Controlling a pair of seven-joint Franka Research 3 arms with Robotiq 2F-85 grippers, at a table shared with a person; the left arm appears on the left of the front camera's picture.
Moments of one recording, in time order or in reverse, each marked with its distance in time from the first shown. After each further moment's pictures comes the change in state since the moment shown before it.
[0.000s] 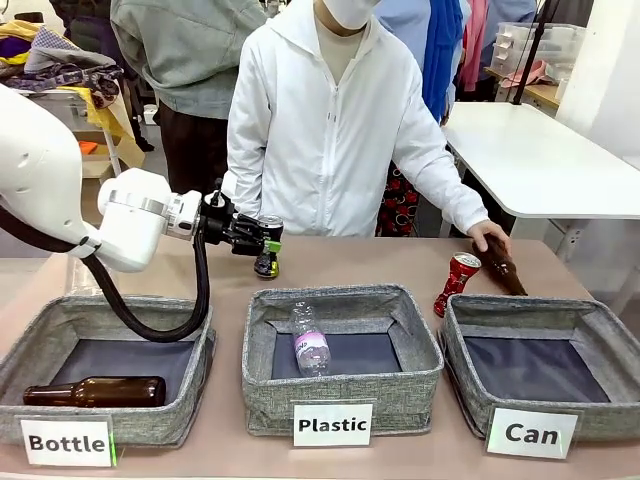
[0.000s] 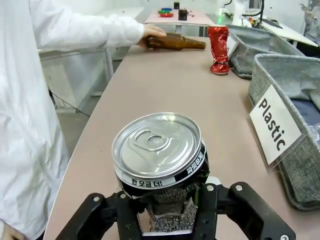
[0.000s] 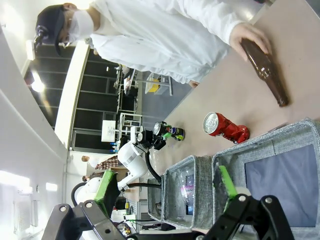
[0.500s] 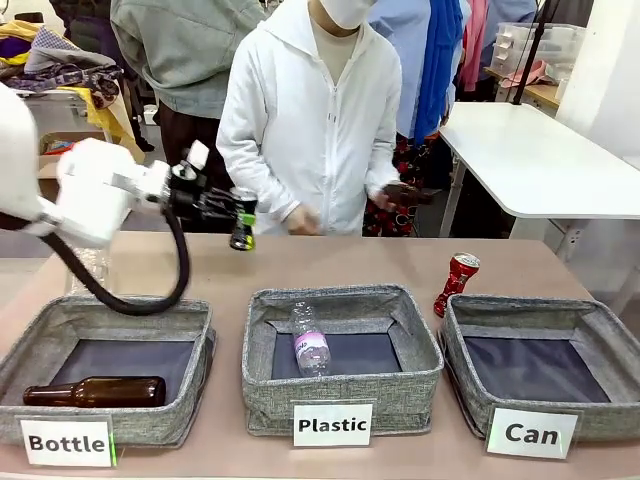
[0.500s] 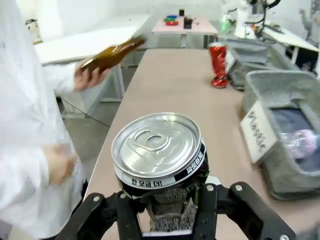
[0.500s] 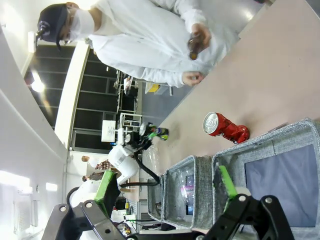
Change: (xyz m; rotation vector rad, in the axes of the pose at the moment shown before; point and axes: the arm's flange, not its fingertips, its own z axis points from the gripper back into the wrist) left arm 0.043 0.000 0.076 0.021 -0.023 -0.014; right arm 0.000 0.000 0.000 0.000 0.000 0.000
